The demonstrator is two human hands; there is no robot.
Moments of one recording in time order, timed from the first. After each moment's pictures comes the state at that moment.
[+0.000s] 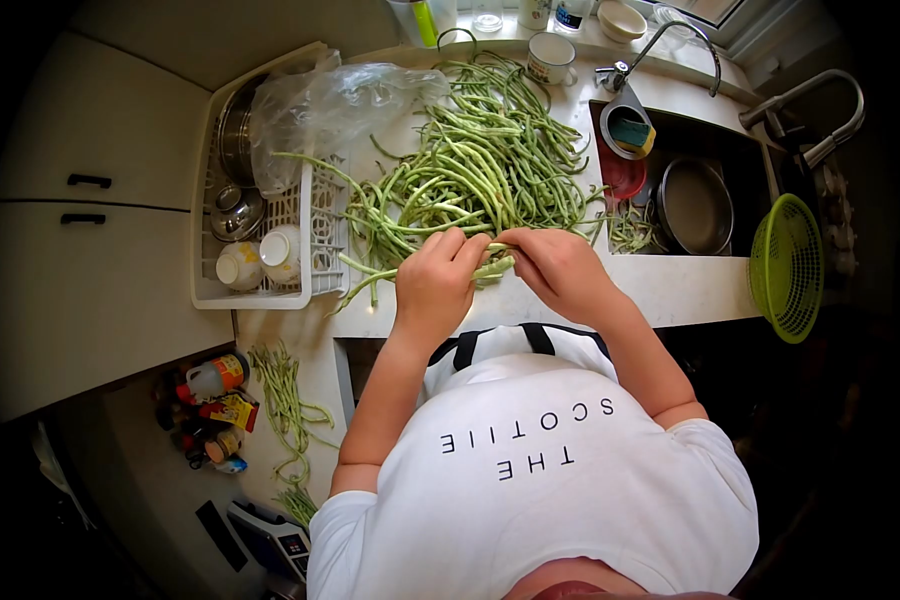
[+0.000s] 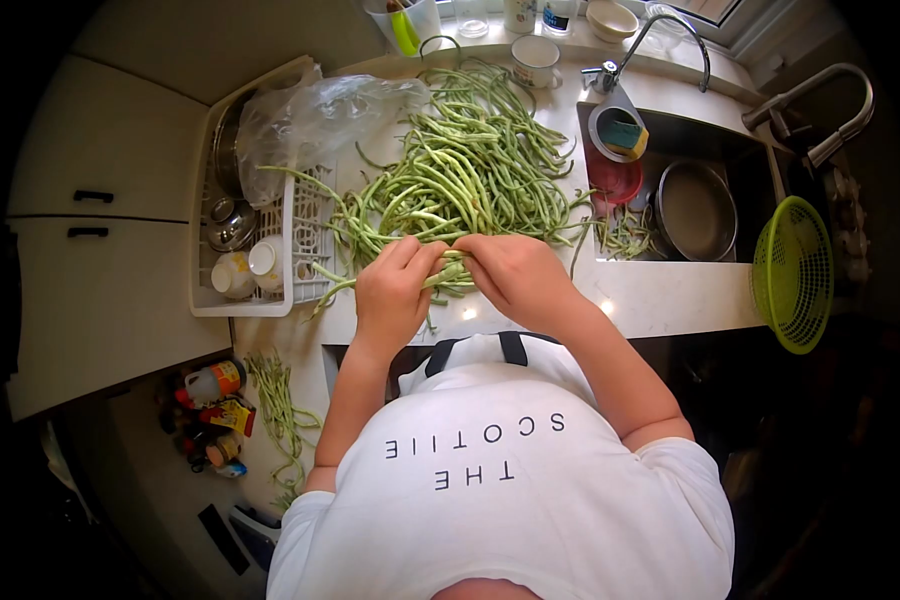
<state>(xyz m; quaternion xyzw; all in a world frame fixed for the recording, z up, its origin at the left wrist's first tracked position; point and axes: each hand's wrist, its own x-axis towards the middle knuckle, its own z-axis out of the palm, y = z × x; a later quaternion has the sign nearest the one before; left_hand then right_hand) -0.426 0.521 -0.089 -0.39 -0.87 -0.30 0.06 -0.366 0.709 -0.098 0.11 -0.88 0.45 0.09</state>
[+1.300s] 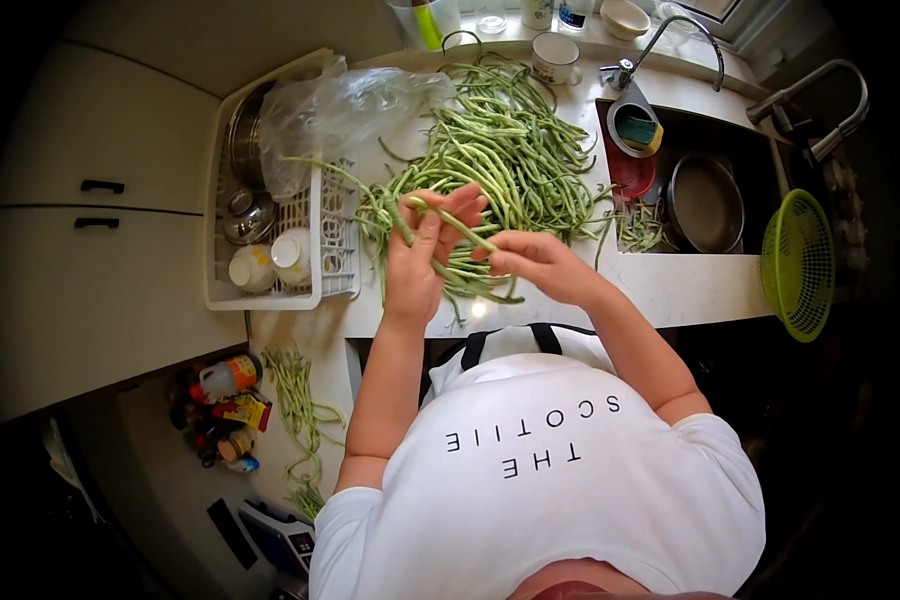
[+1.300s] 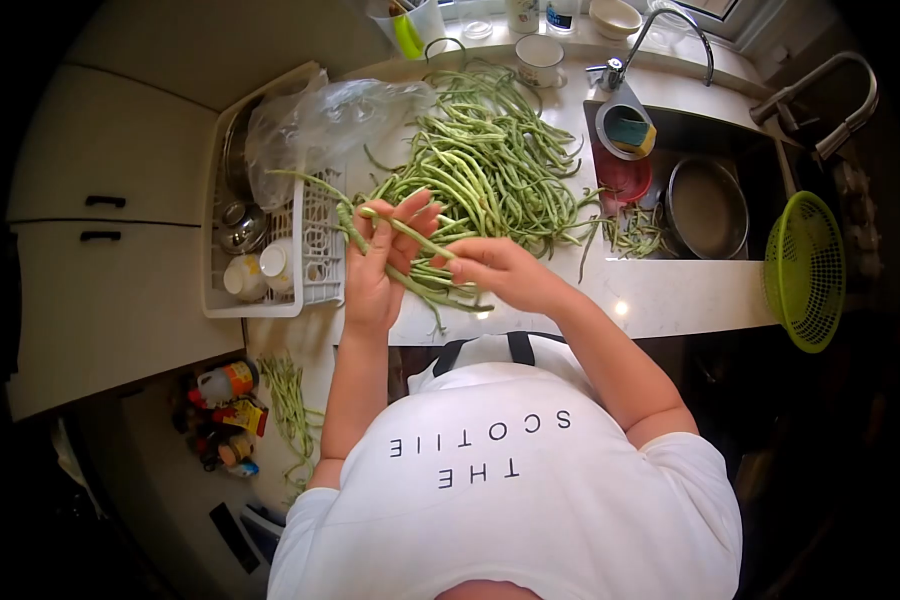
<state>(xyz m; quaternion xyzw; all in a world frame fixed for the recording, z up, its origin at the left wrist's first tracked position) -0.451 0.521 -0.100 -0.12 -0.46 -0.85 -0.23 -0.379 0.703 -0.131 0.07 -0.66 0.73 -0.15</state>
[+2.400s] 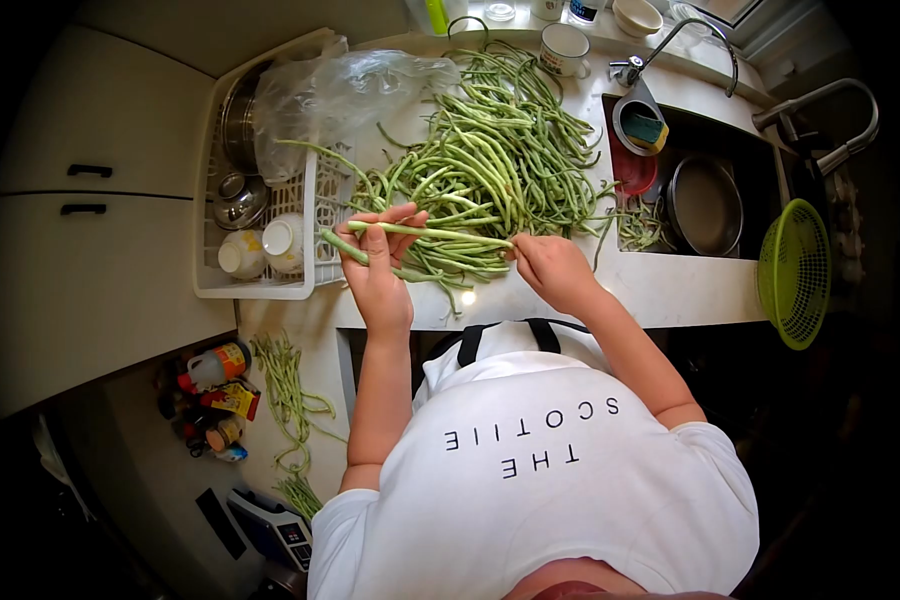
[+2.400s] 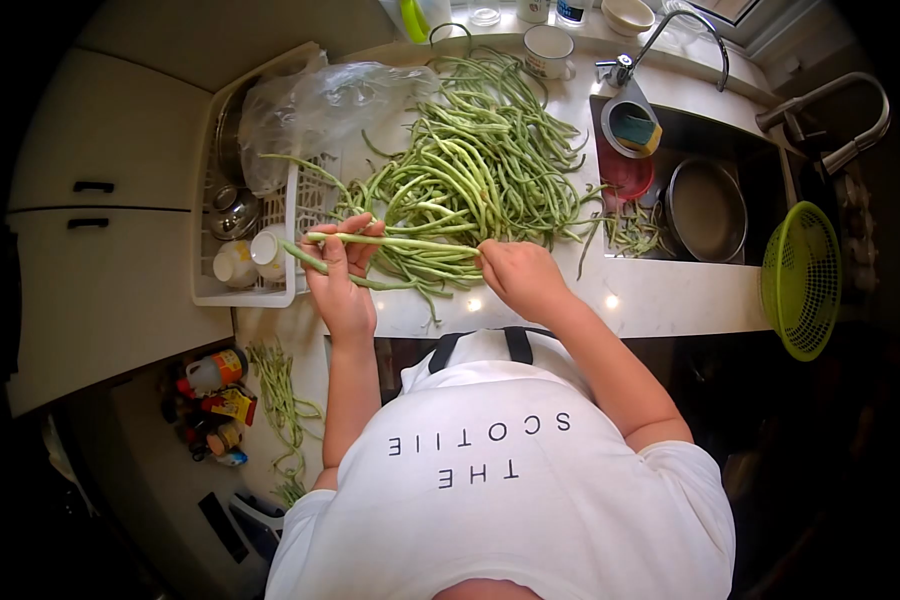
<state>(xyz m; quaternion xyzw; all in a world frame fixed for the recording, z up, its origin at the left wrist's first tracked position) -0.443 0.484 -0.118 -0.04 -0.56 -0.83 -0.02 -0.366 0.705 -0.174 0.11 -0.91 0.40 0.05</state>
